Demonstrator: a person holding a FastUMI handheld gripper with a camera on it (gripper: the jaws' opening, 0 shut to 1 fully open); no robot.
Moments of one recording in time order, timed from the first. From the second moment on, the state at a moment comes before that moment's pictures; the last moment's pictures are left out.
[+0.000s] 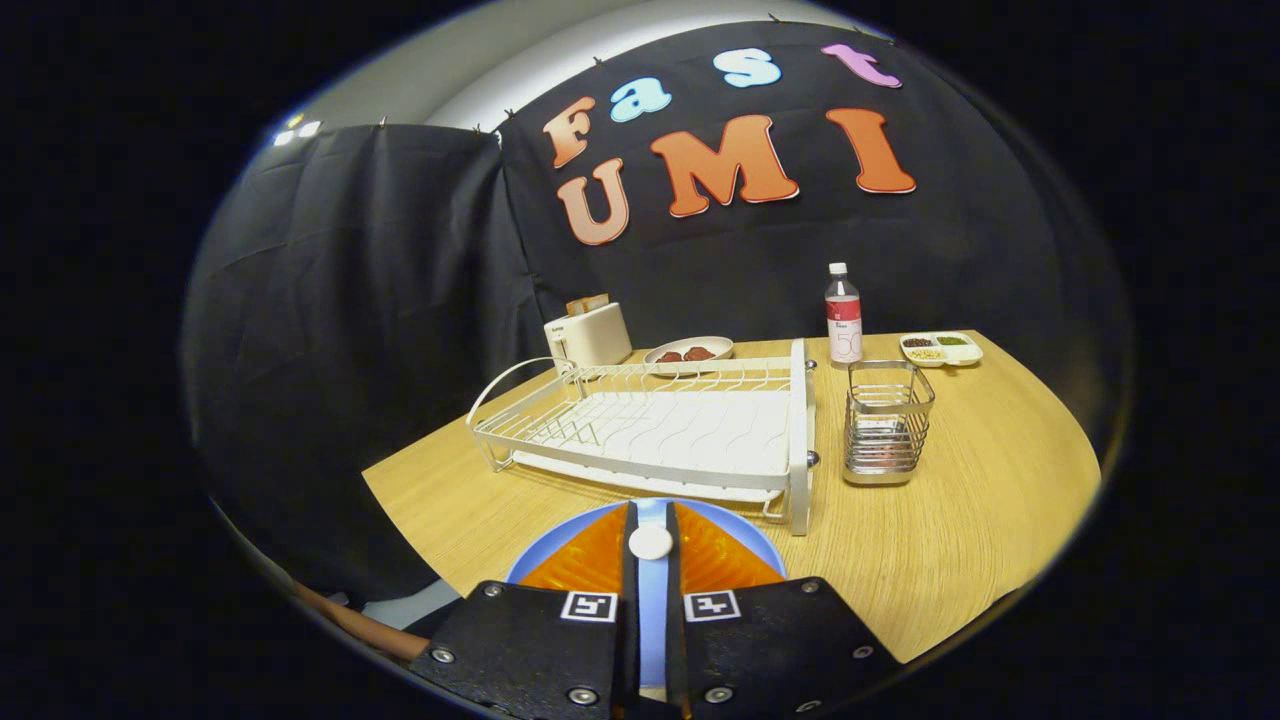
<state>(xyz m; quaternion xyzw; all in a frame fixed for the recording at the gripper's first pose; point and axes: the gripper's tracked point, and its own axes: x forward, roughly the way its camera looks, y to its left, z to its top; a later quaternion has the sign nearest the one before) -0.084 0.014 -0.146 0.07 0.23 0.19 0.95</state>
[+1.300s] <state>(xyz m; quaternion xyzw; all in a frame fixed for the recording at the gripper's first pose) -0.042 -0.018 -0.022 0.00 0.01 0.02 1.00</state>
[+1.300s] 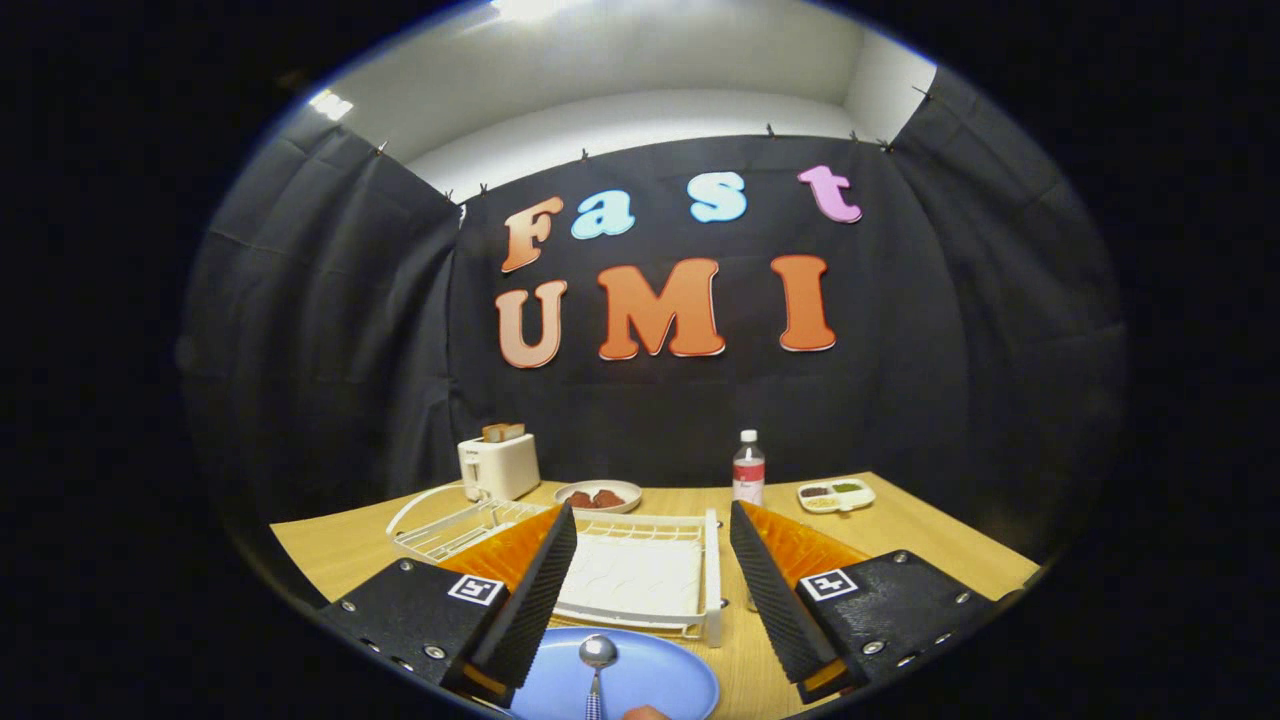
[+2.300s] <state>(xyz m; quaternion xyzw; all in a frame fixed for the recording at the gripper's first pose) -0.026 -0.021 -0.005 -0.01 -0.05 -0.01 1.00</state>
